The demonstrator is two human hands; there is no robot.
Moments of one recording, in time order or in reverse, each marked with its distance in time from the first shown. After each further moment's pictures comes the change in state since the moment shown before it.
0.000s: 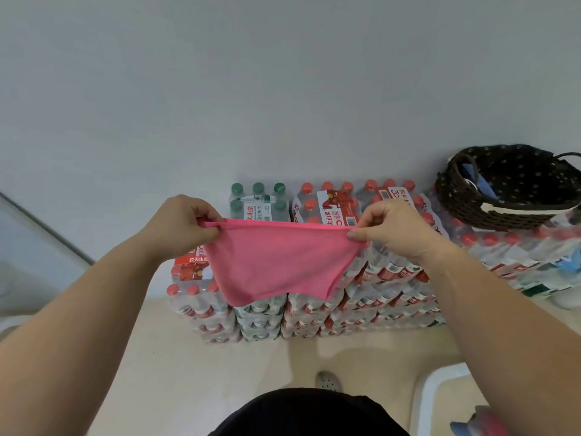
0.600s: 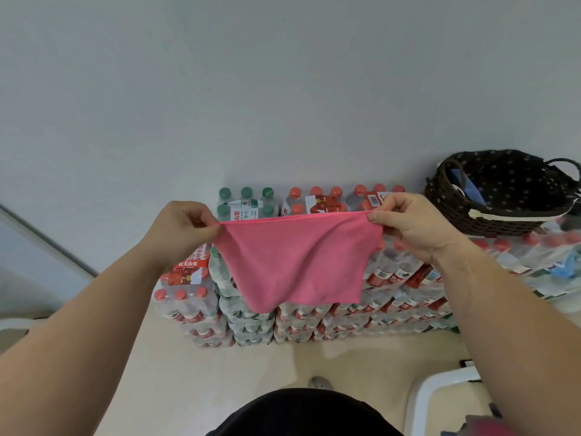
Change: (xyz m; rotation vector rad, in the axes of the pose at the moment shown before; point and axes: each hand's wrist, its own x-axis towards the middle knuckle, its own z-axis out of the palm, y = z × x) left_hand 0.003 0.028 0.030 -0.253 0.080 -0.052; right_hand 0.005 0.021 -0.050 0.426 0.062 0.074
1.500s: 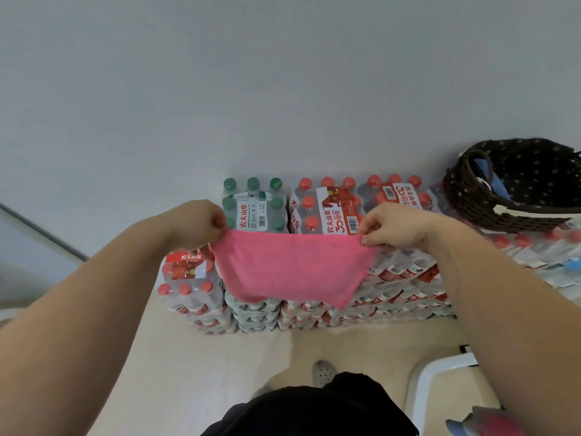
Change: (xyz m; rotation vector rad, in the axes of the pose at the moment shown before) left_hand 0.062 -0.021 -0.007 0.597 -0.471 -0.153; right_hand 0.048 -0.004 0.039 -0.890 -0.374 0.261
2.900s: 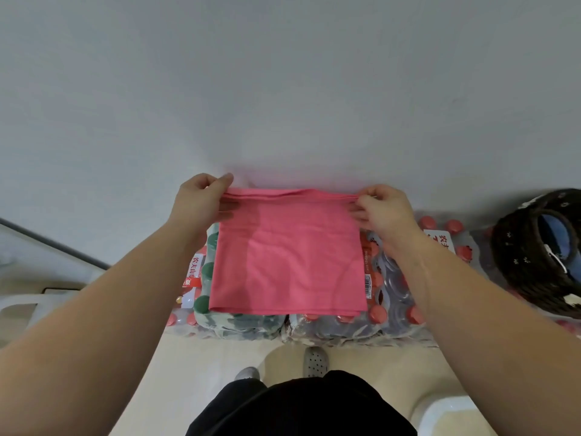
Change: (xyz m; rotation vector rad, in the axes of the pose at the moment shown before) left_hand 0.160 0.017 -0.020 -1.208 0.522 -0.273; right_hand 0.186 -0.001 -0.040 0.927 0.486 0.042
